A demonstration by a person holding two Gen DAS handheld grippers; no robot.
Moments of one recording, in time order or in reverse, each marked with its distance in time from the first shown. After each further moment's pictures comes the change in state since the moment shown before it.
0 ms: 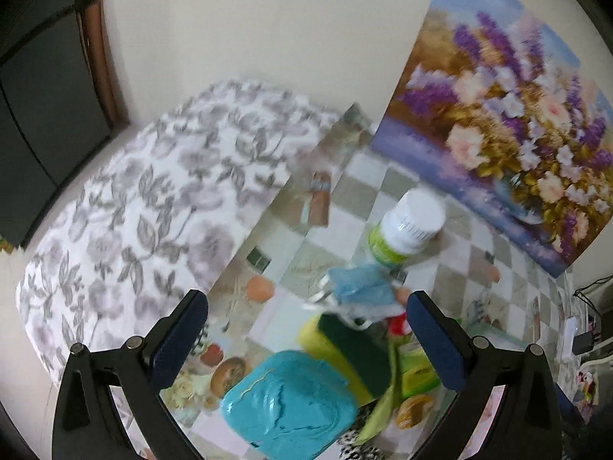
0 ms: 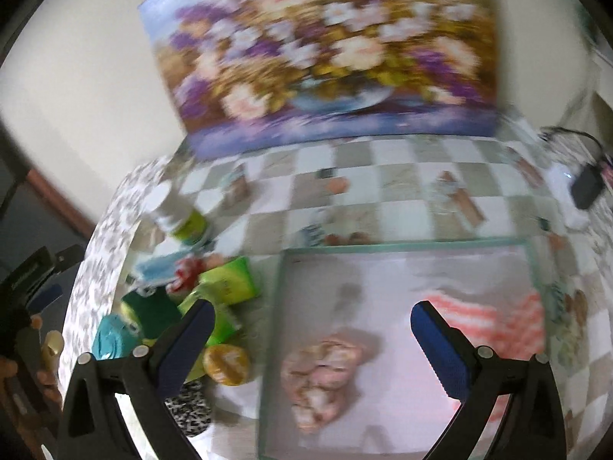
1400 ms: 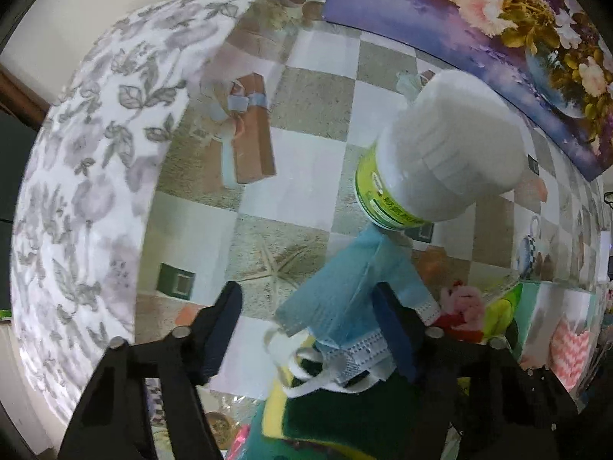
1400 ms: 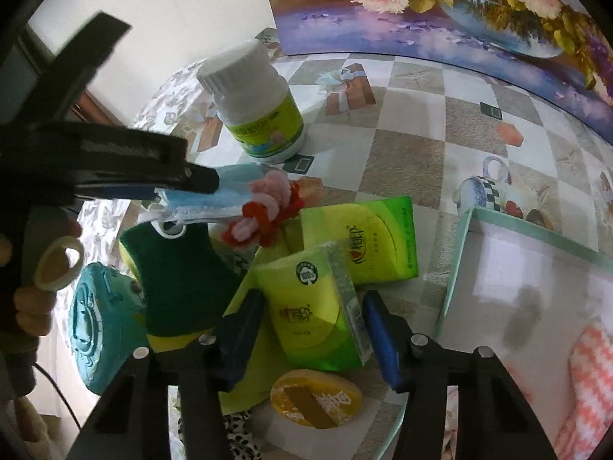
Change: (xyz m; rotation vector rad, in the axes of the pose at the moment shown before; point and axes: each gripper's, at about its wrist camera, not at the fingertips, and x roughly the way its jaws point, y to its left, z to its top) left arm 0.140 -0.053 0.027 0.283 0.408 -0.010; right arm 0.124 0.078 -0.016 -0.180 0.226 0.140
